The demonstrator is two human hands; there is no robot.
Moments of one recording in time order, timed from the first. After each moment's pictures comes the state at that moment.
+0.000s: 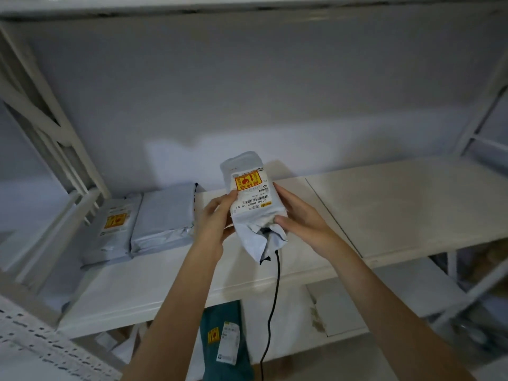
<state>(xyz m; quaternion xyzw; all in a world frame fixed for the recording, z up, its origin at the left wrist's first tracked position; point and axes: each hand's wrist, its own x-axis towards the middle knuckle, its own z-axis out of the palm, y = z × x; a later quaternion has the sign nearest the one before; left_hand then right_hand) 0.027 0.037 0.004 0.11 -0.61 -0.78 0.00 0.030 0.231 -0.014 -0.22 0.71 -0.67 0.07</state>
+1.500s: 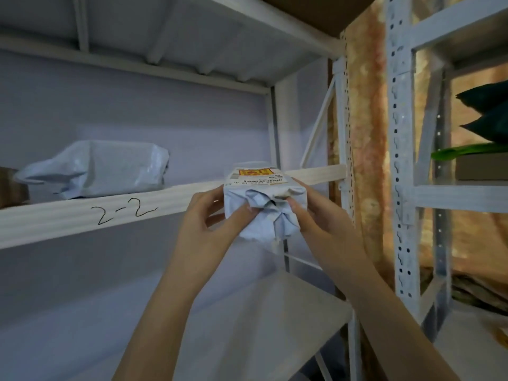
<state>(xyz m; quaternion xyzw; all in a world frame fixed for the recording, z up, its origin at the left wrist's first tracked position) 0.126 0.448 0.258 -0.38 -0.65 -0.64 0.18 0.194 0.599 0.246 -0.22 0.70 -0.53 -0.42</state>
